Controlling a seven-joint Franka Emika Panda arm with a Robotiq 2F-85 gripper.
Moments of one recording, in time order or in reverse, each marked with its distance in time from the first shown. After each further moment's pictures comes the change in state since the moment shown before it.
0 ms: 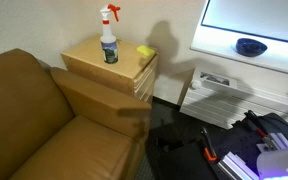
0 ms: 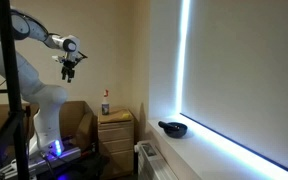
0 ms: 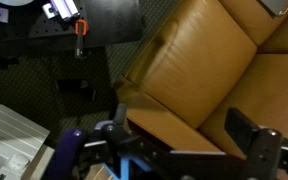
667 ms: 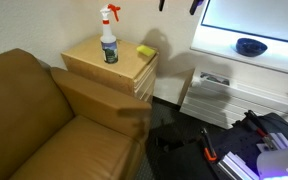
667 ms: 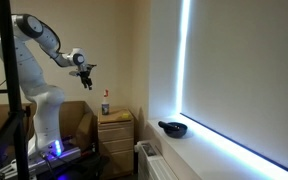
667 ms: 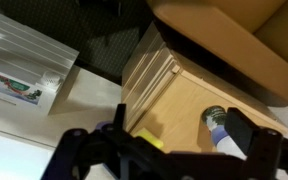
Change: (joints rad) arm -0.195 0.256 0.158 -0.056 -0.300 0.595 0.139
